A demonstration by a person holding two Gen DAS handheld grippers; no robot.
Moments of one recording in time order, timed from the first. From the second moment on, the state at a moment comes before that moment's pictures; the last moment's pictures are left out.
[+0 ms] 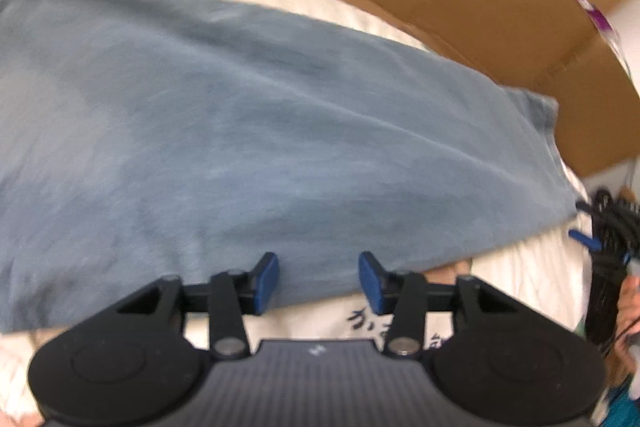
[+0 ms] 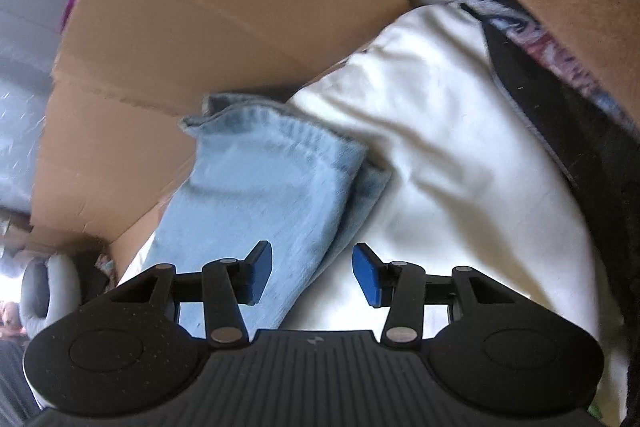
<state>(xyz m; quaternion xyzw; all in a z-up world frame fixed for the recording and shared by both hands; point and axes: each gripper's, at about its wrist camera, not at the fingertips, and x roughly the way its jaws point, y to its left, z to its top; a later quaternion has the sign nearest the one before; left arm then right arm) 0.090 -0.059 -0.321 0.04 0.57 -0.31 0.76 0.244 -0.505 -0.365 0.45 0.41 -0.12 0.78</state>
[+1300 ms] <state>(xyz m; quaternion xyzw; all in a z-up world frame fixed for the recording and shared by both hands) -0.022 -0.233 -0.359 0.37 0.32 -0.47 0.74 0.222 -0.441 -0.343 0.19 0.46 -0.03 0.87</state>
